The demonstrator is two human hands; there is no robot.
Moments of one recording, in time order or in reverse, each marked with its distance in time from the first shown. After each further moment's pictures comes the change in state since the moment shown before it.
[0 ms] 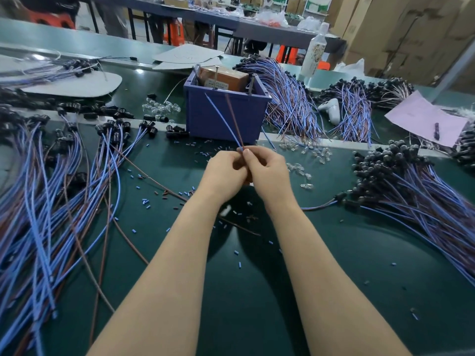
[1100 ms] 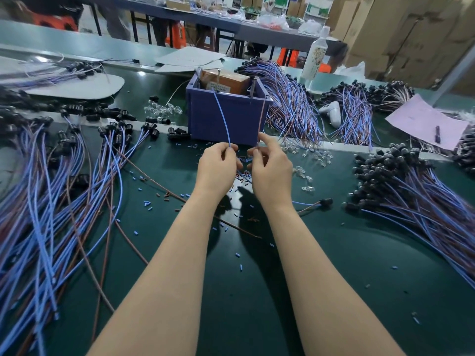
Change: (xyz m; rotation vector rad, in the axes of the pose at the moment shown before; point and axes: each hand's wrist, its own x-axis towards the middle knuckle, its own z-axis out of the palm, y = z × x) left_hand 0.009 -0.003 -0.004 -0.209 0.219 -0.038; right_hand -0.001 -0.009 0.000 -0.342 0.133 -0.159
